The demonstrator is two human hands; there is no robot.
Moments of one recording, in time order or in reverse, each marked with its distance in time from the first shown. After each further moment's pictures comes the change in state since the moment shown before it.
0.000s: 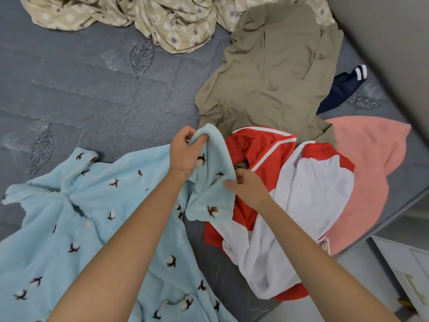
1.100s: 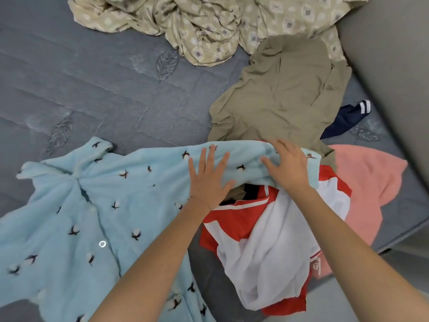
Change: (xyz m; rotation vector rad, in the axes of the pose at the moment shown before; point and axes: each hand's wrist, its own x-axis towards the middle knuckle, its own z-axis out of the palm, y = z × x) left_hand -0.058 -0.045 0.032 1.081 -0.163 0.262; right_hand 0.032 -0.009 -0.087 -0.649 0.392 -0.344
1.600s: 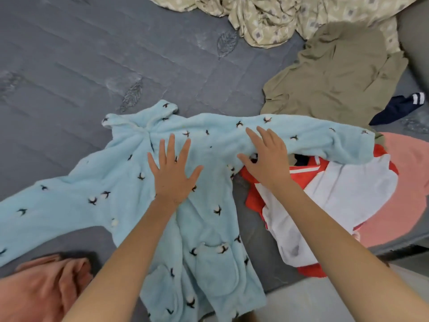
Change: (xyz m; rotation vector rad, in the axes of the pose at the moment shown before) left_hand -0.178 -0.168 -0.025 -0.129 0.202 -0.334; right_hand -0.108 -0.168 0.061 -0.058 -0.105 -0.253
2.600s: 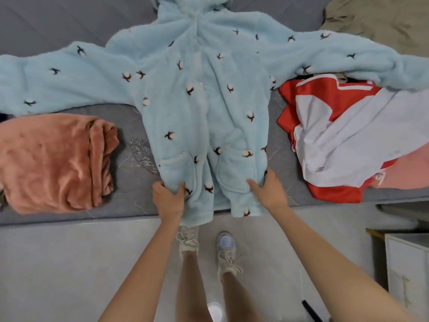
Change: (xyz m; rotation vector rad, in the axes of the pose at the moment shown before) left_hand -0.333 -0.059 0.118 -0.785 0.085 -0.998; right_hand -0.282 0.006 0.159 0.299 -0.442 0.420
